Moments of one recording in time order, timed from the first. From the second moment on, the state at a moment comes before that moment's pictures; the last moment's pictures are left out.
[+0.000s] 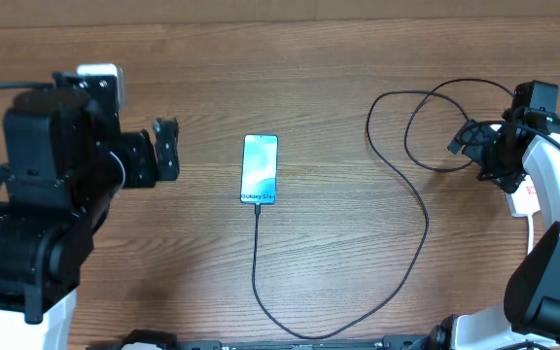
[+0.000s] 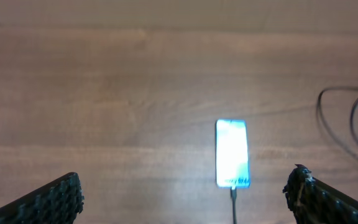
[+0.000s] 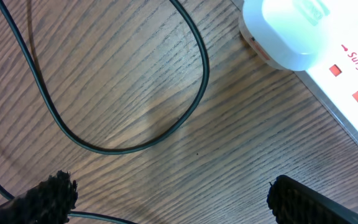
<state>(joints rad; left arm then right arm) -0.15 1.17 1.71 -1.27 -0.08 -0.16 -0.29 1.71 1.25 -0.84 -0.07 0.38</state>
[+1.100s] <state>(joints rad) -0.15 0.79 0.69 -1.11 -0.08 -0.16 -0.29 1.71 1.25 -0.85 -0.07 0.38</state>
